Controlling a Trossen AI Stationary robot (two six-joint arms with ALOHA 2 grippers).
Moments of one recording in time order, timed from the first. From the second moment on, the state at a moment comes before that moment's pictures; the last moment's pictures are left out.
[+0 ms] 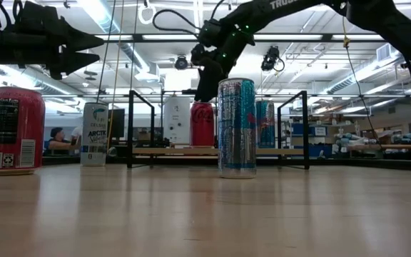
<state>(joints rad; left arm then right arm) 0.16 0.05 0.01 0.35 -0.46 -0.04 -0.50 2.13 2.09 -0.91 -0.16 -0.31</state>
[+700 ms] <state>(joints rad) 0.16 0.05 0.01 0.35 -0.46 -0.04 -0.52 2.13 2.07 -0.83 -0.15 -0.36</state>
